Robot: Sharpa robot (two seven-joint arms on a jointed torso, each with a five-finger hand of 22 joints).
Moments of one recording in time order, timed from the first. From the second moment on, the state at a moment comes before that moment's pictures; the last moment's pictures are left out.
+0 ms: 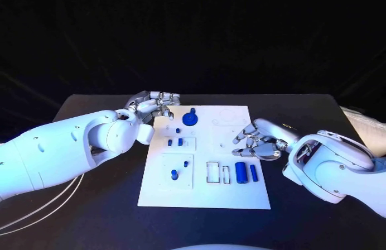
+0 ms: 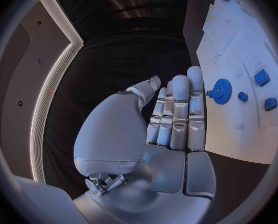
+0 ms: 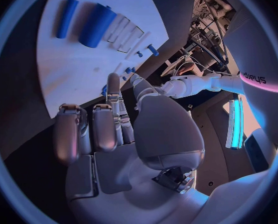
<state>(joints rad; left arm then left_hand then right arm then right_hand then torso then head) 1.20 -0.80 -0.01 1.46 -0.02 -0.28 0.20 1.34 -0.14 0.46 0.00 0.06 1.02 0.19 0.11 0.07 1.15 0.10 0.17 0.11 1.23 0.02 0.91 0.57 0.17 1.22 0.11 0.56 0.89 1.11 -1.12 -0.02 1.93 -1.37 -0.36 -0.25 1.24 -0.08 0.07 0.10 0.29 1.06 0.12 0.12 0.08 1.31 0.03 0.53 0.29 1.47 -0.05 1.33 1.22 0.08 1.45 0.06 1.40 1.27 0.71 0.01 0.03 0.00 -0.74</state>
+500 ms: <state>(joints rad) 1.19 -0.80 -0.02 1.46 -0.02 -0.28 0.20 1.34 -0.14 0.46 0.00 0.06 1.02 0.19 0.11 0.07 1.15 0.10 0.17 0.11 1.23 0.02 0.91 0.57 0.17 1.22 0.11 0.56 0.89 1.09 -1.15 -0.04 1.95 -1.42 -0.24 -0.44 1.22 -0.07 -0.09 0.25 0.35 1.05 0.11 0.17 0.11 1.31 0.02 1.17 1.05 1.46 -0.05 1.44 1.31 0.06 1.46 0.06 1.46 1.31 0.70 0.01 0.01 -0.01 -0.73</state>
